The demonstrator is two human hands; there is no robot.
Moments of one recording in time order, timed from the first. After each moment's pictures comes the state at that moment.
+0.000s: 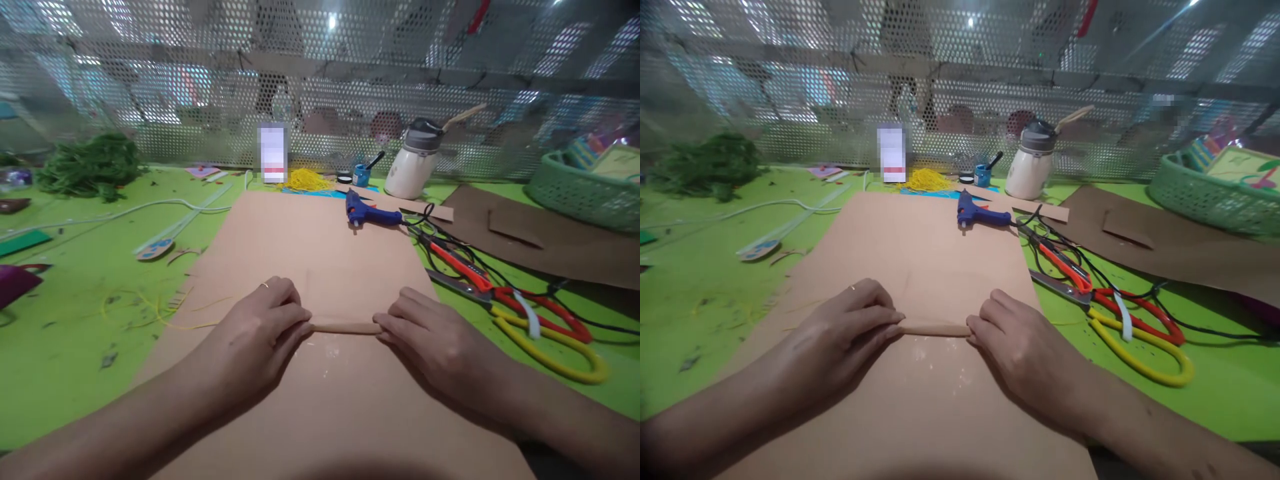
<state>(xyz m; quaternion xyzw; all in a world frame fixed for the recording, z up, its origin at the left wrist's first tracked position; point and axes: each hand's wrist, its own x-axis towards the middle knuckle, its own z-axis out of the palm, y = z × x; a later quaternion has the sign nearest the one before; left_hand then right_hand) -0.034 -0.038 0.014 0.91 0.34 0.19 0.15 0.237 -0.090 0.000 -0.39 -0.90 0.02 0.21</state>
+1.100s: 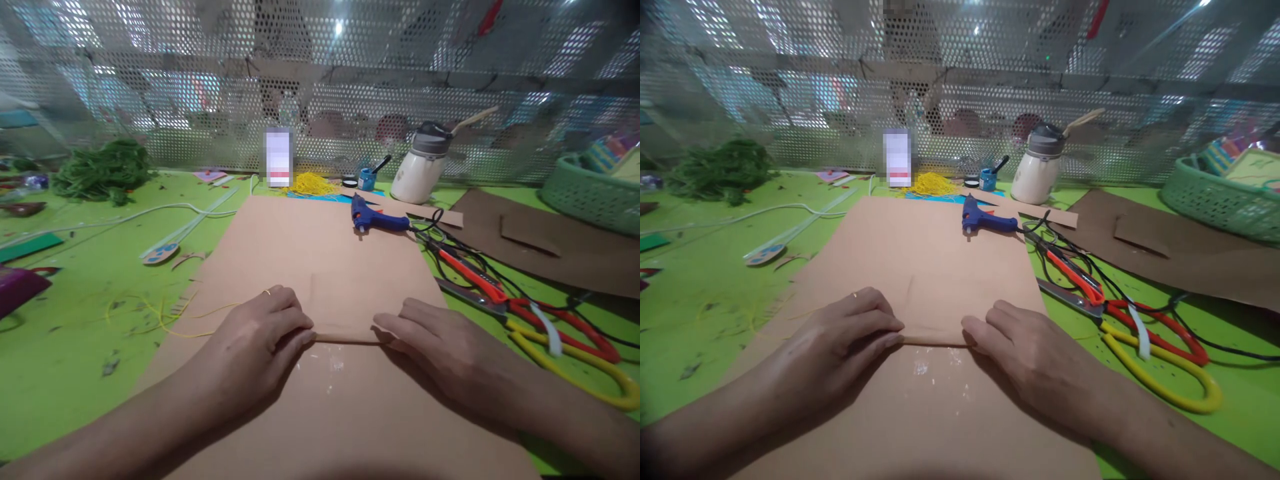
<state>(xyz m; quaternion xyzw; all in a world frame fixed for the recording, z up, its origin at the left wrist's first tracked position) -0.035 -0.035 0.017 0.89 0.37 0.19 0.19 0.243 -0.083 0.006 -0.40 -0.90 0.05 0.16</state>
